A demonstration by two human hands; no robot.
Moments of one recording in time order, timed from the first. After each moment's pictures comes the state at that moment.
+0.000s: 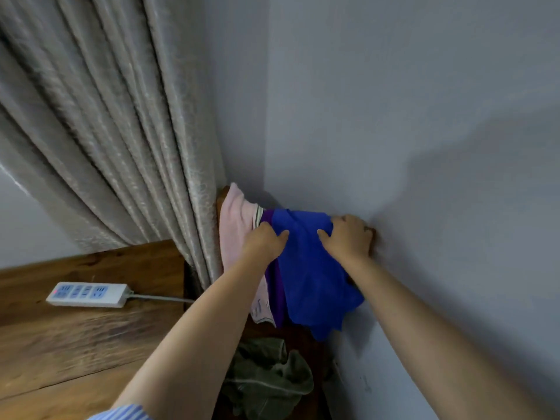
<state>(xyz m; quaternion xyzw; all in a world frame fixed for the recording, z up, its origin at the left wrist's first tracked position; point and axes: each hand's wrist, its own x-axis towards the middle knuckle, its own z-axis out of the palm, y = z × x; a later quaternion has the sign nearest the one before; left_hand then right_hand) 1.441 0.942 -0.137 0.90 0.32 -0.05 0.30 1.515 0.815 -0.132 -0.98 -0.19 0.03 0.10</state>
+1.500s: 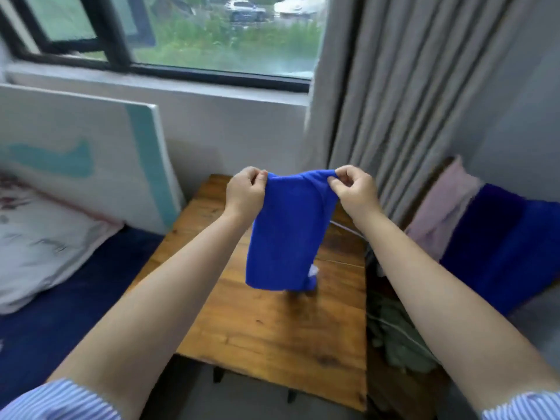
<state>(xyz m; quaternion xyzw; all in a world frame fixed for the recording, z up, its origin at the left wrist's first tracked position) 0.979 1.100 -0.087 0.72 0.45 0.39 0.36 1.139 1.017 -0.092 -0.71 -0.43 0.12 0.54</state>
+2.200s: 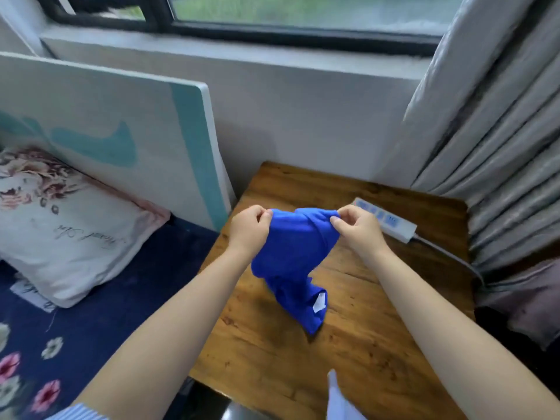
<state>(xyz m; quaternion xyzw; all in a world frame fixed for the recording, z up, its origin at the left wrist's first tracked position) 0.896 1.278 -0.185 0.71 0.58 0.24 0.31 1.071 1.204 -0.197 -0.73 -0.42 0.32 0.44</state>
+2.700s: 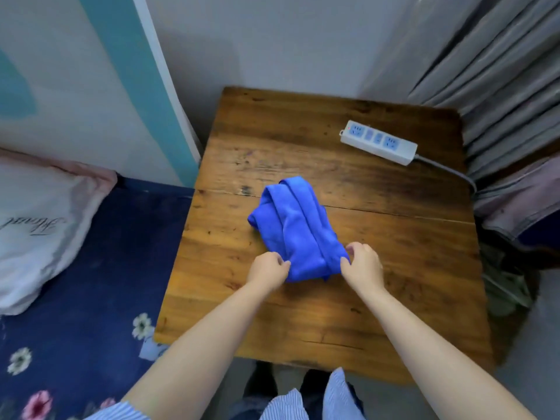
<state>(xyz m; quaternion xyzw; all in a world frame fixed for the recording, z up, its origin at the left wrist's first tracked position) 0.848 1.239 -0.343 0.72 0.54 -0.15 0.41 0.987 1.135 -0.342 -0.92 -0.27 0.28 0.10</state>
